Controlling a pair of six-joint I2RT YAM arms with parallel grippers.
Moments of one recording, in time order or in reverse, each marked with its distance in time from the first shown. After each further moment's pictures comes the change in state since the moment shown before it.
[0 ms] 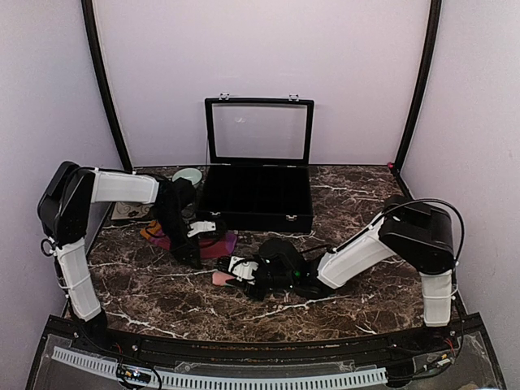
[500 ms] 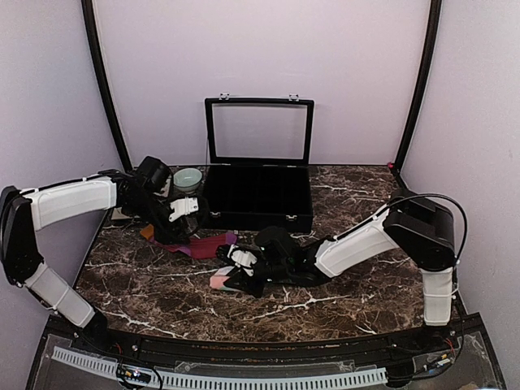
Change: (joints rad) left arm 0.034 -0.401 -0.176 0.201 -0.167 -0.027; right arm -0.042 -0.010 0.087 -0.201 -0.177 0.244
